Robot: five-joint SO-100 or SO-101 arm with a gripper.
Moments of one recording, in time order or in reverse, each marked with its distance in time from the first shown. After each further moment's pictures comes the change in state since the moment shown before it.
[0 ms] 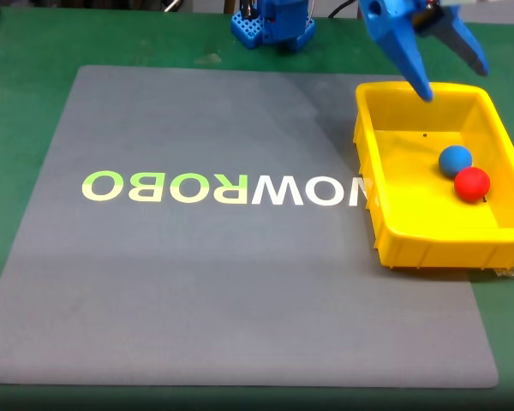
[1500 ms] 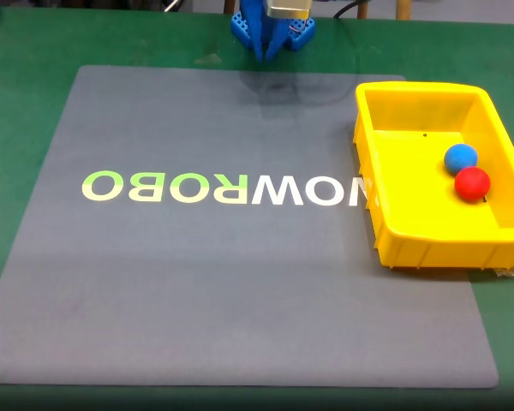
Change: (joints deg) arm 29.6 83.8 49.8 63.2 -5.4
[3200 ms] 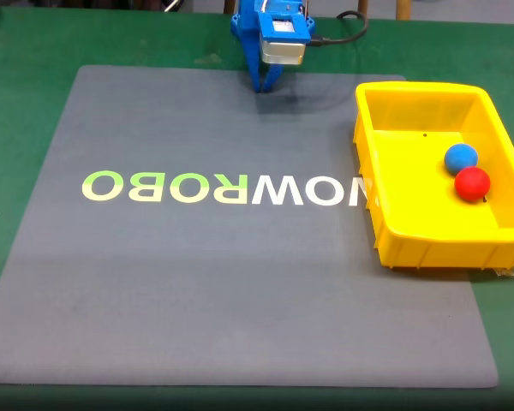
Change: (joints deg) arm -0.3 0.3 17.0 -11.2 0.8
